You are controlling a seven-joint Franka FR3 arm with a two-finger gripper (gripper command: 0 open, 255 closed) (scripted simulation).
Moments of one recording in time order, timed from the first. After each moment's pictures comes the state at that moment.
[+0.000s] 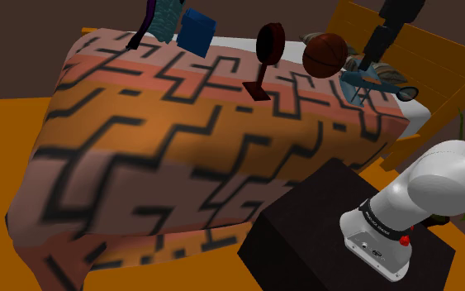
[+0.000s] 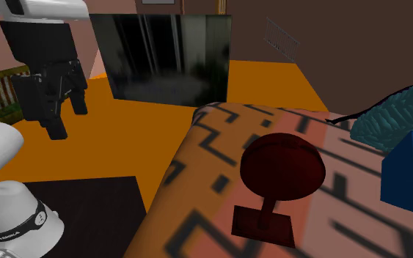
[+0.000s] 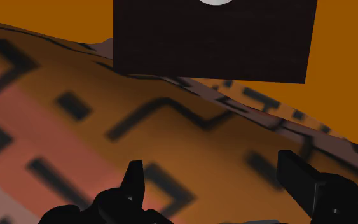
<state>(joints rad) 0.00 -0.75 -0.05 -2.27 -0.10 1.48 -0.16</state>
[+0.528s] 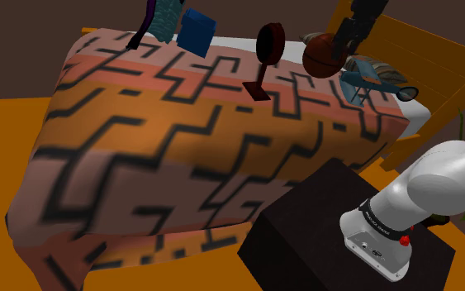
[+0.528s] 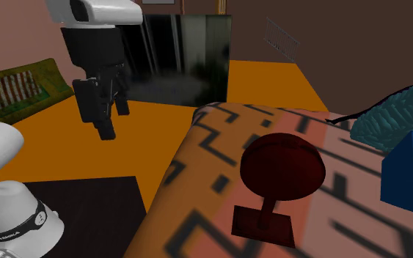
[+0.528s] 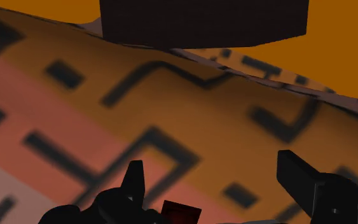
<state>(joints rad) -0.01 -0.55 -0.04 -2.17 -0.07 1.60 -0.07</state>
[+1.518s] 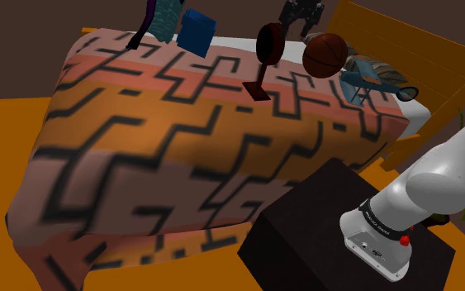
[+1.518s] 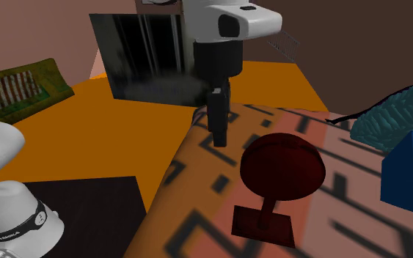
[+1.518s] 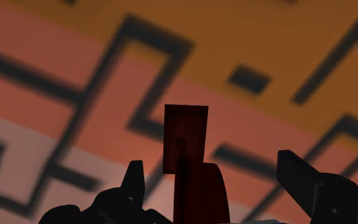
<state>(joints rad) -0.04 -0.03 -0.04 -1.72 -0.03 1.78 0.12</state>
